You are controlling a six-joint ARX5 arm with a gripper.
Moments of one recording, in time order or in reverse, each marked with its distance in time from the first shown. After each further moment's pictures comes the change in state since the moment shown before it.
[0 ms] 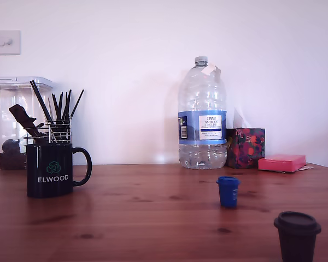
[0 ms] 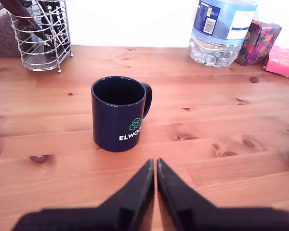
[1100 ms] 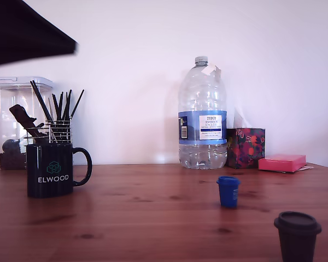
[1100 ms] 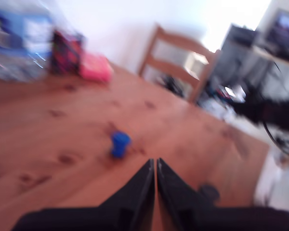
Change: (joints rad) arm -0.413 0.353 0.000 0.482 0.309 -0.066
